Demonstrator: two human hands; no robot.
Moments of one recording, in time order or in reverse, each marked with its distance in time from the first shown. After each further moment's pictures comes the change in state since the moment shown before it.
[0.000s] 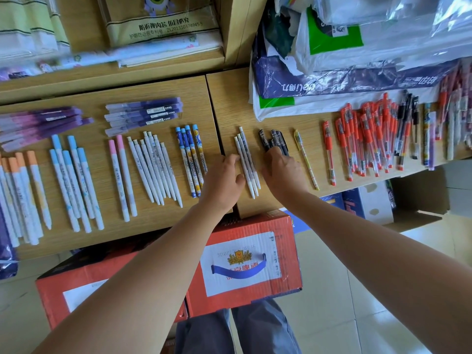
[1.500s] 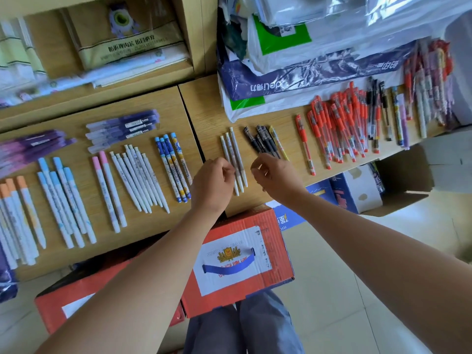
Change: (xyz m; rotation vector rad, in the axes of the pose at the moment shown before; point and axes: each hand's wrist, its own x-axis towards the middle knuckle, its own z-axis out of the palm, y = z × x) left_hand -0.011 0.029 0.004 0.030 0.098 -0.015; right_hand -0.026 0.035 -0.014 0.352 -0.014 -0.070
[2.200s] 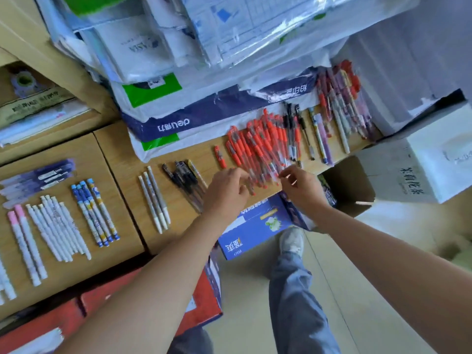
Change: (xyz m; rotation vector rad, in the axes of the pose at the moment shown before) left_hand 0.033 0.172 0.106 0.121 -0.201 0.209; right_hand -0.020 0.174 -0.148 0.051 0.169 0.303
